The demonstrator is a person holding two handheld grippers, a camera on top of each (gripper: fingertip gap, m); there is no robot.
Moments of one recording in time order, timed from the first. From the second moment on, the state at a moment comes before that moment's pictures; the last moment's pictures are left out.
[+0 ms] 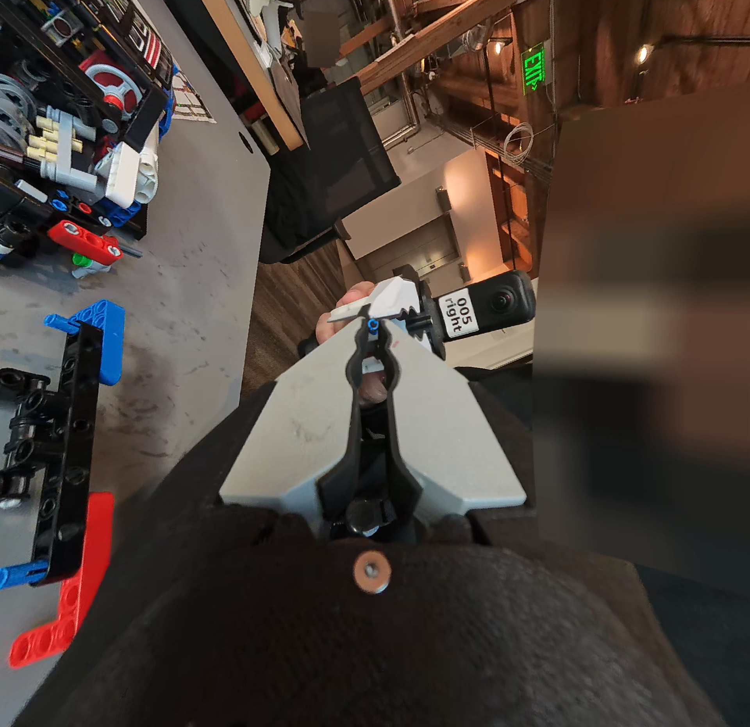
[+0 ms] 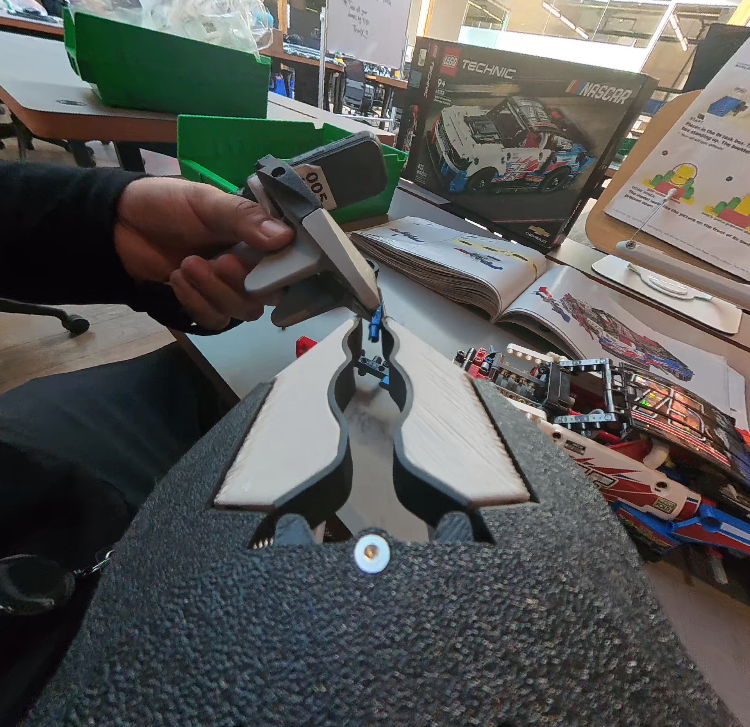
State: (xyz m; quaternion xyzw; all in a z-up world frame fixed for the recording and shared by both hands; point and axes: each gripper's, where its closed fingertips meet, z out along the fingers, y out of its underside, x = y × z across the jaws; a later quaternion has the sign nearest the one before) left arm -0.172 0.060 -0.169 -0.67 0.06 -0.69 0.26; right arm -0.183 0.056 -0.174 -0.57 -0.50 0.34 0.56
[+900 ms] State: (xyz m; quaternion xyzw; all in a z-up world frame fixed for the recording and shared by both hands) left arm -0.171 0.062 -0.165 -0.65 0.03 -0.72 0.25; right arm -0.181 0.059 -0.169 -0.57 -0.49 0.33 0.57
